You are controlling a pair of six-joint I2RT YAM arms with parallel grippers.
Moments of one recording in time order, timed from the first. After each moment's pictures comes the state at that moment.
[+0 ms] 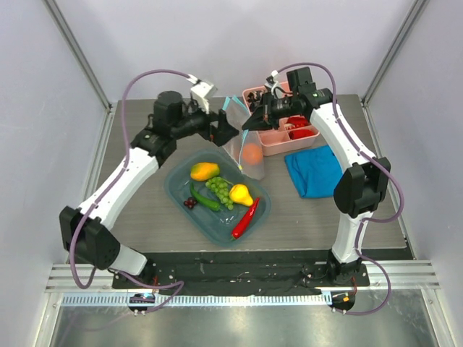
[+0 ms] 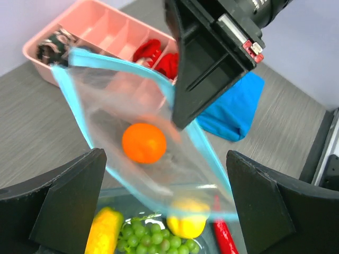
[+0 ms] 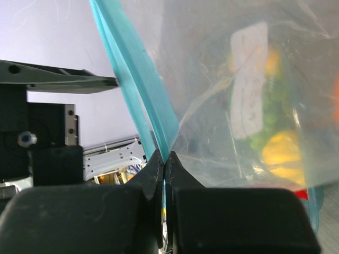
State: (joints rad) left arm -0.48 1.49 1.42 -0.21 0.45 -0.06; right arm 0.31 1.93 1.94 -0.80 -0.92 0.64
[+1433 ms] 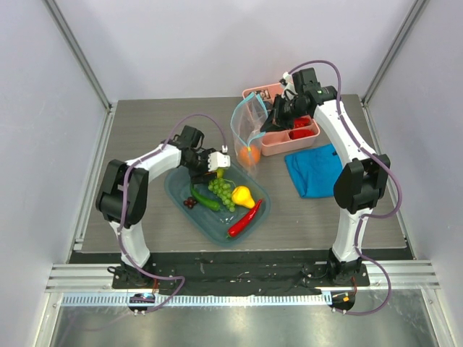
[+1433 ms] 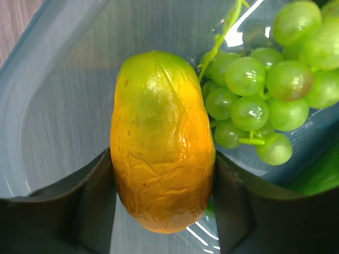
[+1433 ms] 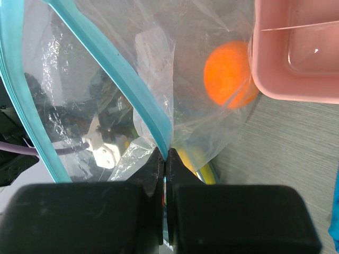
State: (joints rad) left arm -0.38 1.86 1.25 -0.54 0.41 1.10; right arm 0.26 1.97 1.98 -0.93 -0.53 0.44
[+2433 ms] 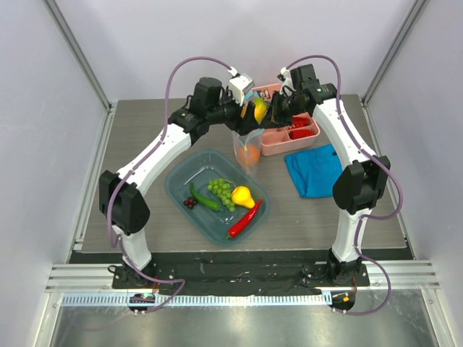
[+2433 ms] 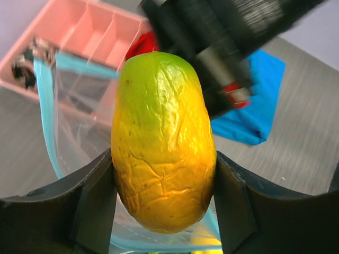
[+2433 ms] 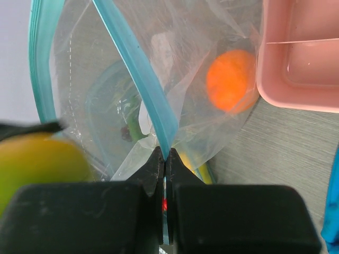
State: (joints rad) left arm -0.57 1.80 1.79 -0.34 0.44 0.07; right arm 0.27 1.97 2.03 -0.94 -0.50 0.42
